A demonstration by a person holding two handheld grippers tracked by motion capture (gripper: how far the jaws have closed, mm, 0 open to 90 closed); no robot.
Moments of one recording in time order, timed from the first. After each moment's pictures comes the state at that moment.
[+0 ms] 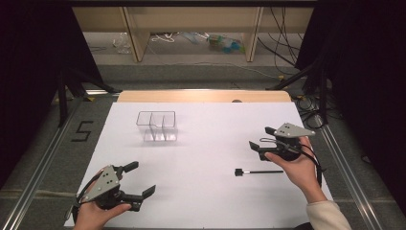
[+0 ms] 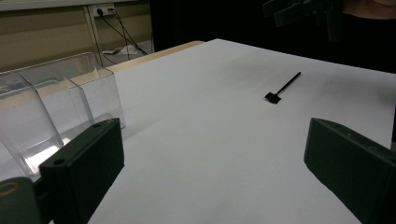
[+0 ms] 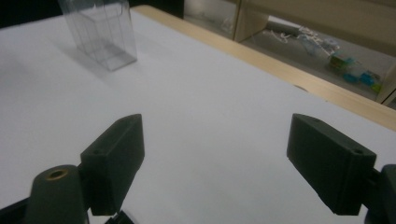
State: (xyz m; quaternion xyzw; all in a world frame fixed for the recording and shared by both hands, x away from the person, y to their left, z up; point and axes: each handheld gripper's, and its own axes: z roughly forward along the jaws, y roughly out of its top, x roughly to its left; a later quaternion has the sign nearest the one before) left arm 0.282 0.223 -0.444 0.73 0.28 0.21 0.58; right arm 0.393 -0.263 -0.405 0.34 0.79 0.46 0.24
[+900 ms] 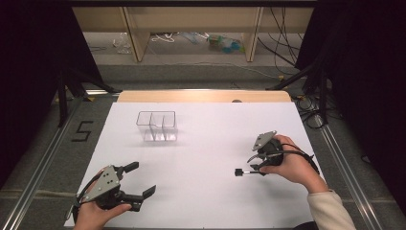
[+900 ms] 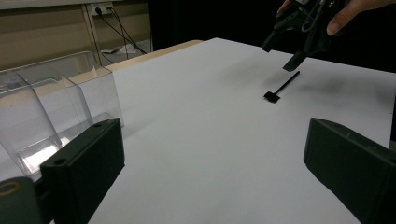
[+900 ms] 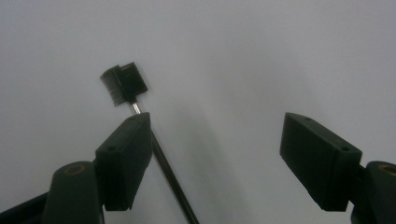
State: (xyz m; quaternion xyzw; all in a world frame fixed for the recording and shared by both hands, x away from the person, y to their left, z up) left arm 0.282 0.223 -0.443 0.74 0.28 0.21 0.58; right arm 0.404 -0.237 -0.426 0.21 0.95 0.19 0.17
